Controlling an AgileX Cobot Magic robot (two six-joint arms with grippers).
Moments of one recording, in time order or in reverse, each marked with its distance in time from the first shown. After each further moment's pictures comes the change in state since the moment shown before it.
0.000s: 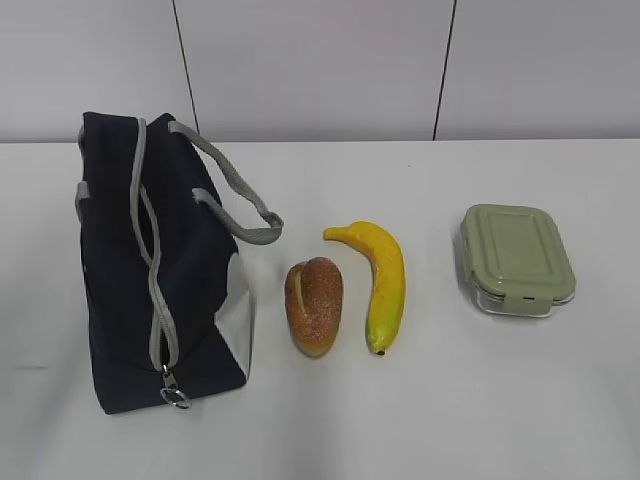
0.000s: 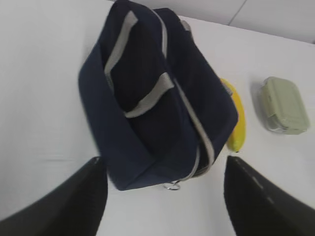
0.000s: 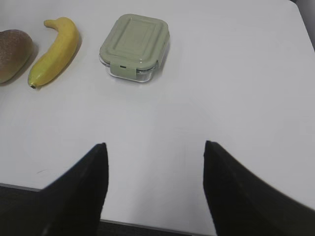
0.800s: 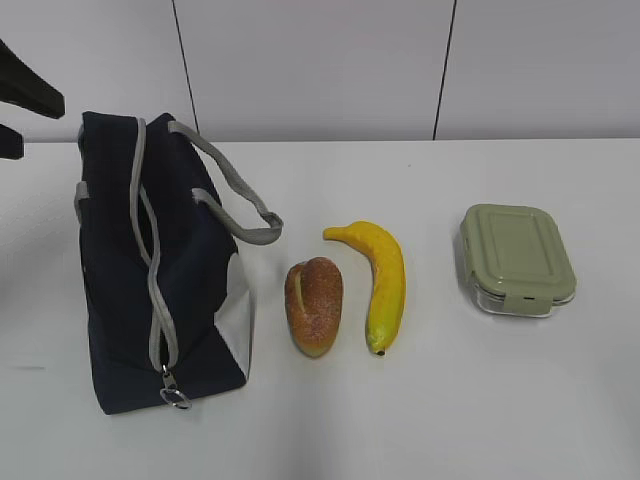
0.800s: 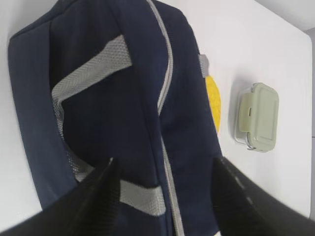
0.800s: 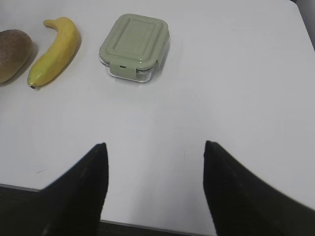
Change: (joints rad) left arm 0.000 0.829 -0.403 -0.265 0.031 -0.002; right arm 0.000 0.000 0.000 0.000 0.000 0.000
